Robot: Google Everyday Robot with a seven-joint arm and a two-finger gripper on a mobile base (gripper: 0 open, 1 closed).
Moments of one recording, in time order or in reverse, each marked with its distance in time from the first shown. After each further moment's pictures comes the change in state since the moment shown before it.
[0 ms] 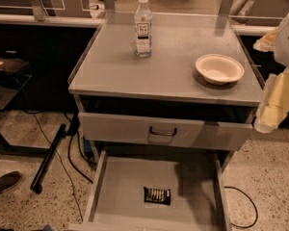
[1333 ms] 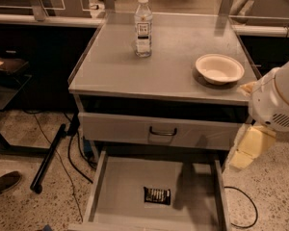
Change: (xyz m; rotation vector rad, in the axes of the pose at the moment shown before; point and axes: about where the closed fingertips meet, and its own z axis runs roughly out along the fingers) arm 0.006 0.046 0.085 -0.010 -0.082 0.090
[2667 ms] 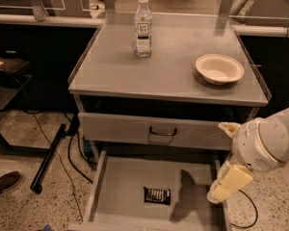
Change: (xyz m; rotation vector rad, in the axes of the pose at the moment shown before) arm 0.013 0.049 0.085 -0.103 -0.186 0.033
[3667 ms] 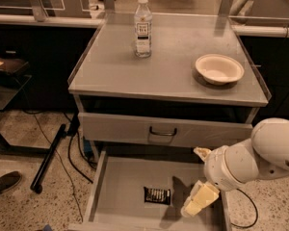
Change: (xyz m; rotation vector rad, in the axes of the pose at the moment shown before) arm 0.013 0.026 0.110 -0.129 -0.097 0.066
